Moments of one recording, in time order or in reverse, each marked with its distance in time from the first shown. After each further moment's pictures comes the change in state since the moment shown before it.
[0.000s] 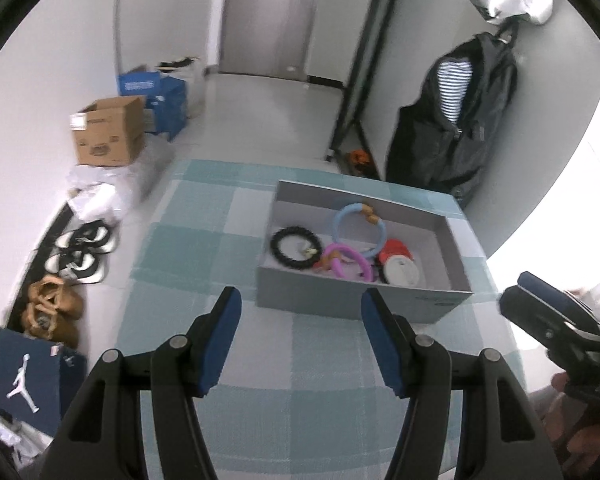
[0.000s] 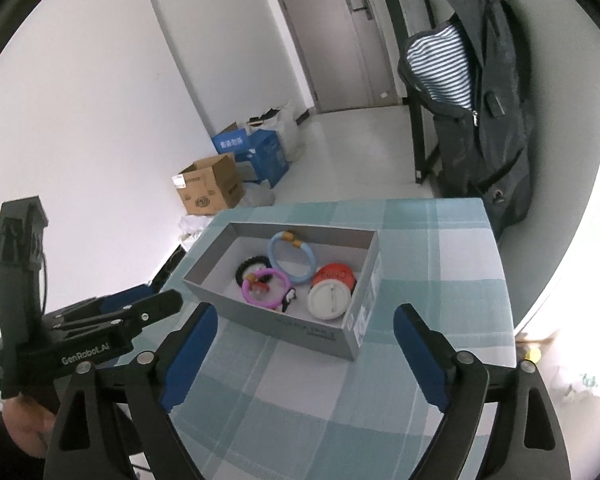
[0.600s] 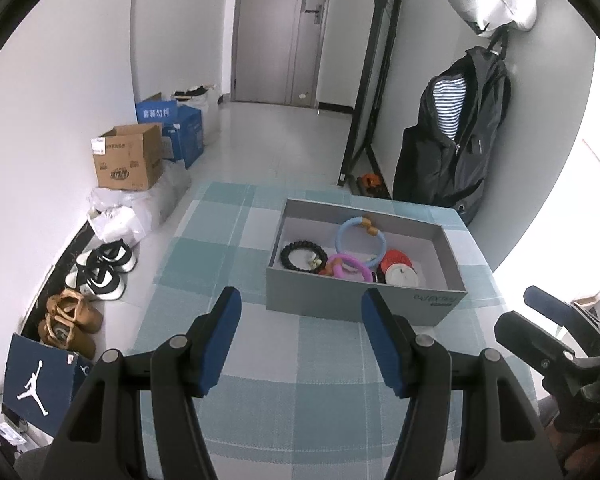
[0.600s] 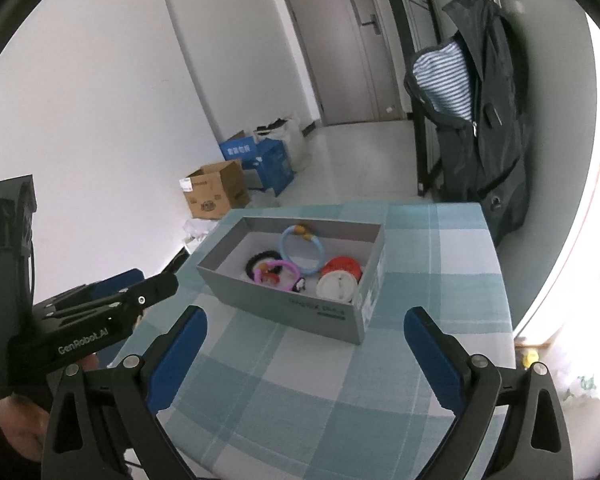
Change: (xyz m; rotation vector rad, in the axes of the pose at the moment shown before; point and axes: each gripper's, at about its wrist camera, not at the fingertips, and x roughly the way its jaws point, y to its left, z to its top) left arm -0.020 -0.009 -0.013 0.025 -0.111 0.050; right arm -0.018 0.012 -0.020 -0.046 -0.053 0.003
